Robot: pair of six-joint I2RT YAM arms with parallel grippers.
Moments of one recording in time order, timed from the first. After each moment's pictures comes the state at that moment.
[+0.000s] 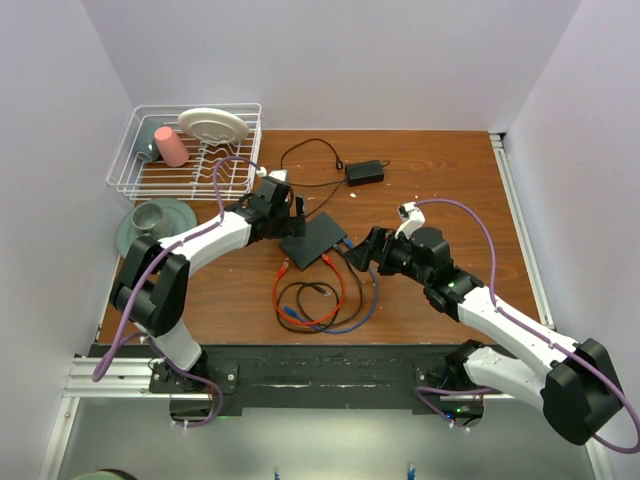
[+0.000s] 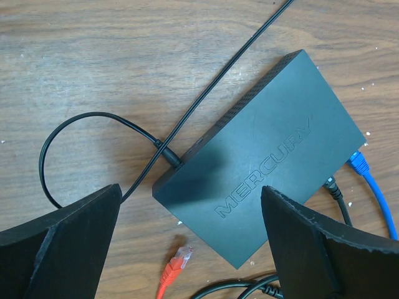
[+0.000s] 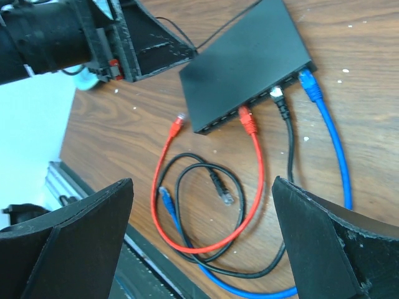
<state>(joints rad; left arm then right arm) -0.51 1.67 1.09 -0.31 -0.15 -0.49 0.58 1.01 0.53 0.09 -0.16 0.71</state>
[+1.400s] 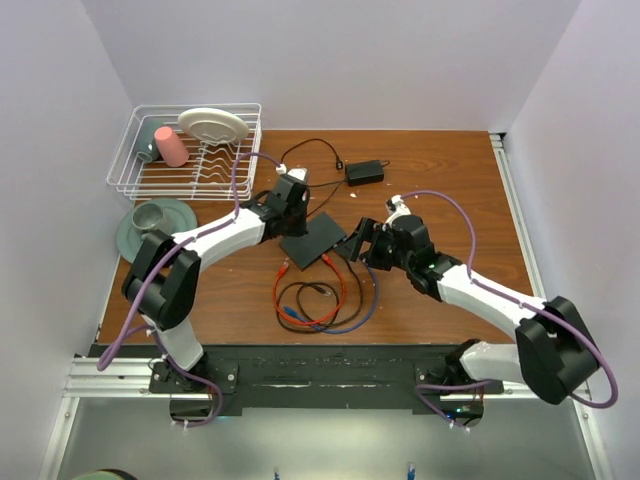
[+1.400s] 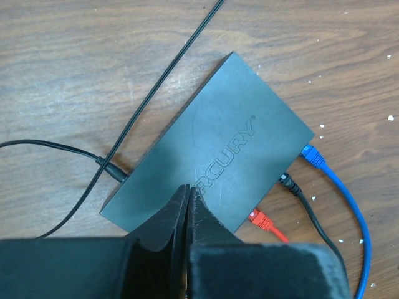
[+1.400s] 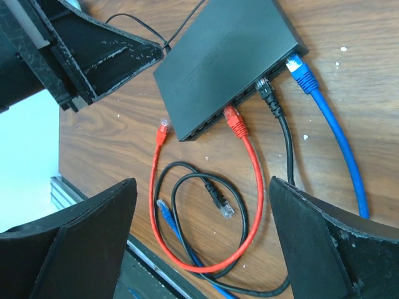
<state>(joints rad) -0.59 1.74 1.19 -0.31 -0.13 -0.47 0.57 1.24 0.63 0.09 -0.15 0.82</state>
